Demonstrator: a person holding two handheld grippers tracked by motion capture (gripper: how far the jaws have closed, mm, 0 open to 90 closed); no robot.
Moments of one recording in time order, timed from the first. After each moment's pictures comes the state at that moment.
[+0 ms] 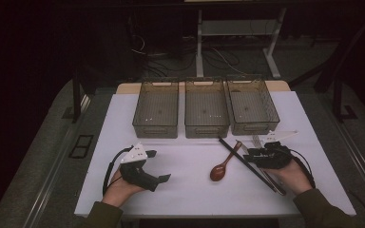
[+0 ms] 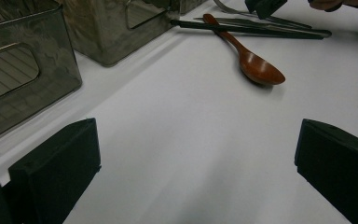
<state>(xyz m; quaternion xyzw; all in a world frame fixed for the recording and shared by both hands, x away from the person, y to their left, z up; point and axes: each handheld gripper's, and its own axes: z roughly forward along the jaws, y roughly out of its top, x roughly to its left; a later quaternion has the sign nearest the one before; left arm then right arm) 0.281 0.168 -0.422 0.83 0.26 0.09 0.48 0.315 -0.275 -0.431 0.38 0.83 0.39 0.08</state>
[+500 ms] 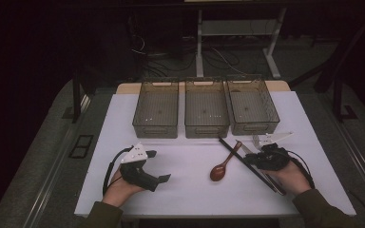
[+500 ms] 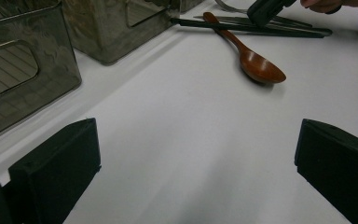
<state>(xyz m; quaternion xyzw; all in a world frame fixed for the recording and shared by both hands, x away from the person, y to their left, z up) 0.281 0.168 -0.423 0.83 0.26 0.08 0.48 0.316 -0.272 -0.440 0.37 0.85 0.37 0.07</state>
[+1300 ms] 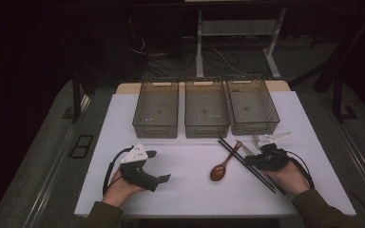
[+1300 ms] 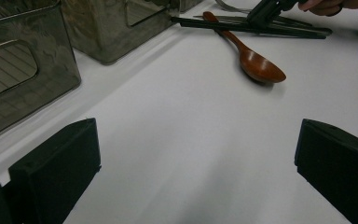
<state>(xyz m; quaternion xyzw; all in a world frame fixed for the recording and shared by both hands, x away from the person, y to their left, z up) 0.281 0.167 -0.423 0.83 0.26 0.08 0.48 0.318 -0.271 -0.445 0.39 0.85 0.36 0.05</state>
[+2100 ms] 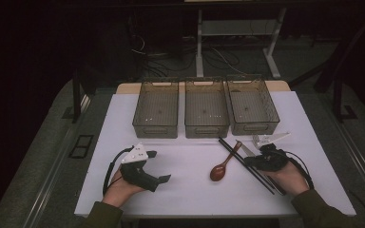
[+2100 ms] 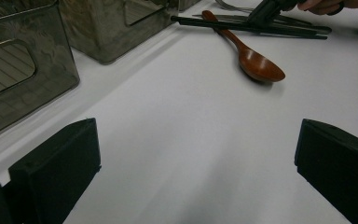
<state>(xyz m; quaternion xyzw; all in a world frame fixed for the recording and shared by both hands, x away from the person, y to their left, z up) 0.281 0.167 -0.424 0.83 0.26 0.08 0.48 0.317 -0.269 -0.445 0.39 0.85 0.35 0.04</state>
